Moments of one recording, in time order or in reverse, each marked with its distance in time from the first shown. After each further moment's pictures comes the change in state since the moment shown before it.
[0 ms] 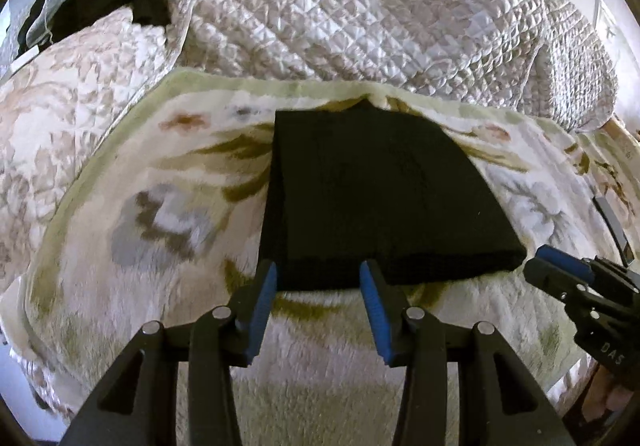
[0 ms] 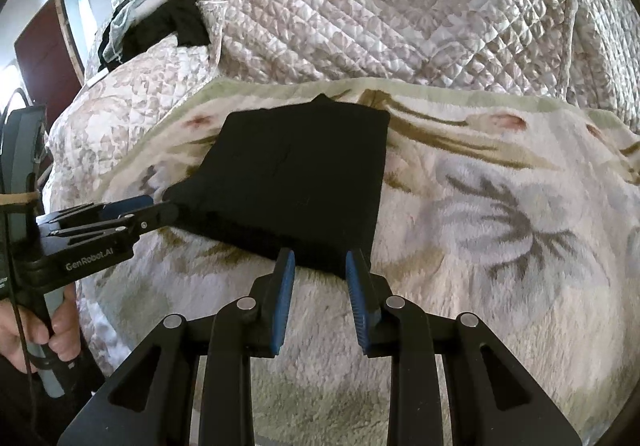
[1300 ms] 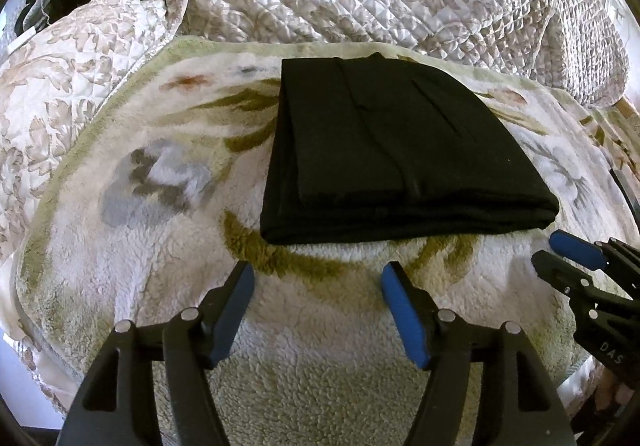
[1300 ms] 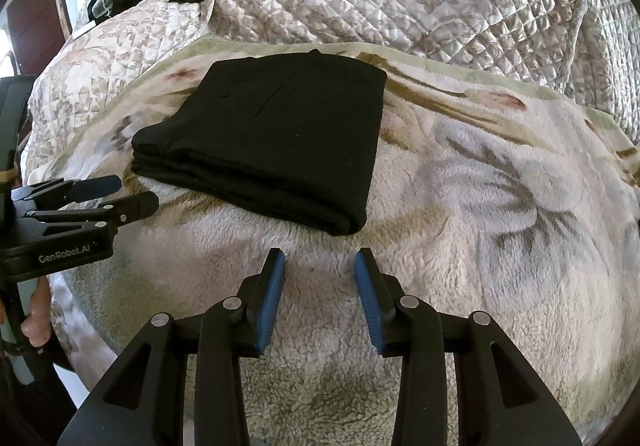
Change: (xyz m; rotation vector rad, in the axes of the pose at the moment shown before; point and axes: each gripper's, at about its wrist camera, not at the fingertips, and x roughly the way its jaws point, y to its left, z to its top) left arm 0.020 0.006 -0.021 0.030 0.077 0.034; right arm 0.024 0.003 -0.019 -0.074 0.090 -0.083
